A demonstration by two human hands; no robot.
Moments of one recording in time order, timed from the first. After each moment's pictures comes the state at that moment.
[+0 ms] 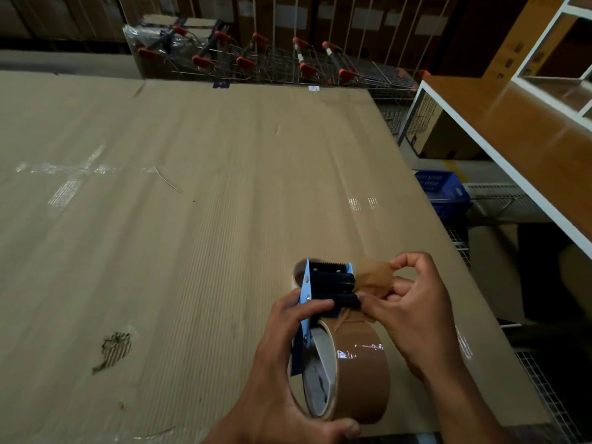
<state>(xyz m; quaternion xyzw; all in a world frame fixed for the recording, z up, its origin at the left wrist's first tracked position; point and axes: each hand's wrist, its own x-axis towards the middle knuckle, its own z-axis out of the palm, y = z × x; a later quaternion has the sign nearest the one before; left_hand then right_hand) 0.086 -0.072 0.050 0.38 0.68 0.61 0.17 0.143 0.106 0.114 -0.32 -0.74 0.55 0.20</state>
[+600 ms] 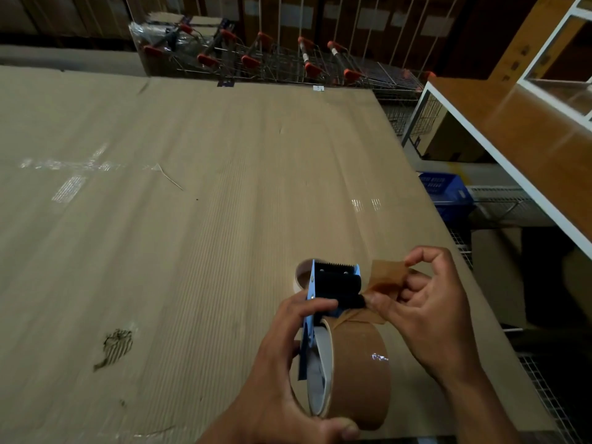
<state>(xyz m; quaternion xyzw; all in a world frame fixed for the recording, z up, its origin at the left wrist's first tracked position) 0.081 -0.074 0.053 0.38 0.66 0.61 0.22 0.149 0.111 0.126 -0.24 -0.74 0.59 0.22</state>
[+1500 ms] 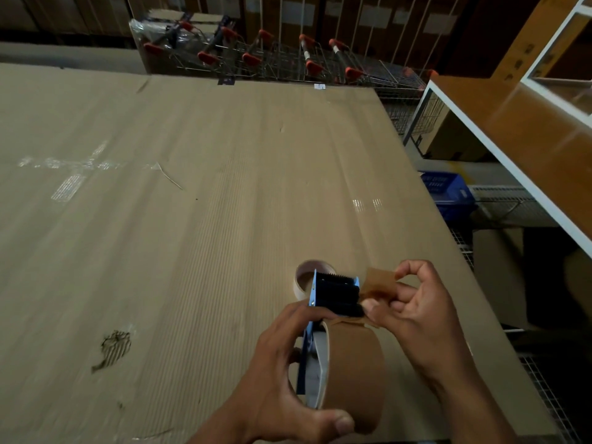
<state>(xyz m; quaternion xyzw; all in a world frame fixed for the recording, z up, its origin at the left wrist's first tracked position) 0.075 -0.068 0.062 0.35 0.65 0.62 0.25 0.144 0.113 0.114 -0.29 -0.69 0.64 0.16</state>
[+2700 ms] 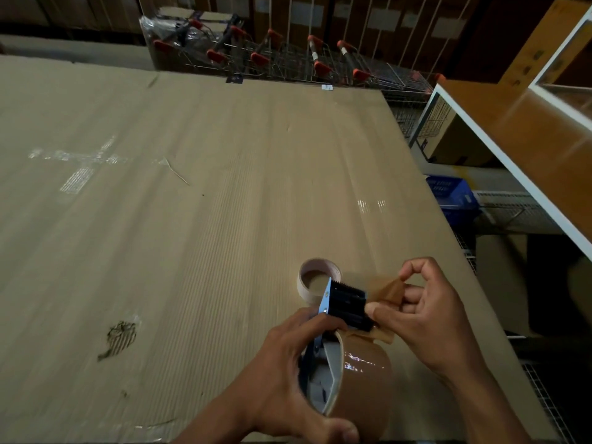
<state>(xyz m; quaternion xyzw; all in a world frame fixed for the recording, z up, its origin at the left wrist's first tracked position) 0.069 -0.071 0.064 0.43 0.68 0.54 0.26 0.149 0.122 0.114 -0.29 -0.78 0.53 0.12</state>
